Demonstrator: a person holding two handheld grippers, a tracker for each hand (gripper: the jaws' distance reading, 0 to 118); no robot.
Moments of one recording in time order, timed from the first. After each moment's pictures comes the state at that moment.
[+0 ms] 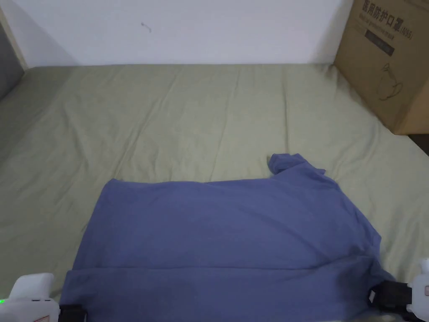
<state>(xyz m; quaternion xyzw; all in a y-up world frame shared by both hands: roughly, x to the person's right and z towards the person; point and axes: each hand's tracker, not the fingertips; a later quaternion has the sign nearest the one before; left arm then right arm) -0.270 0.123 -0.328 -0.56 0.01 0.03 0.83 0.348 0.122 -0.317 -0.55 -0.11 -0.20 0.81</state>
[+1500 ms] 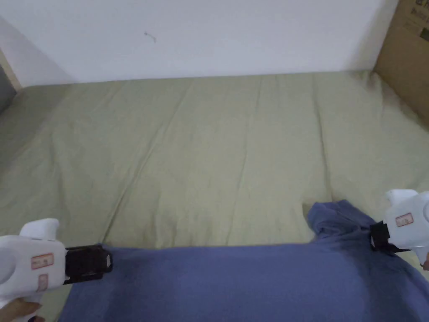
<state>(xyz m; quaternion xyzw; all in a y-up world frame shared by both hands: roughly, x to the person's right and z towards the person) -0.277 0.132 -0.600 -0.51 0.00 0.09 0.86 0.319 0.110 -0.652 -0.55 -0.01 -0.04 0.83</state>
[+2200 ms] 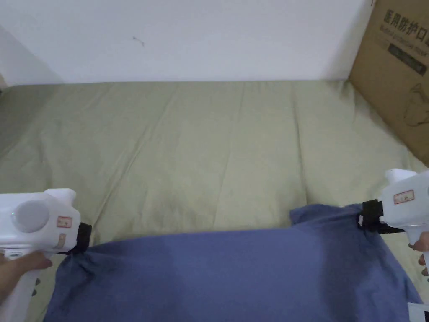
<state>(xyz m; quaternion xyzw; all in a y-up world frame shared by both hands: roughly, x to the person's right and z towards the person) -0.245 0.170 -0.606 -0.52 -0.03 0.01 0.85 0.326 0.200 -0.596 -0.50 -0.02 -0.11 0.86</state>
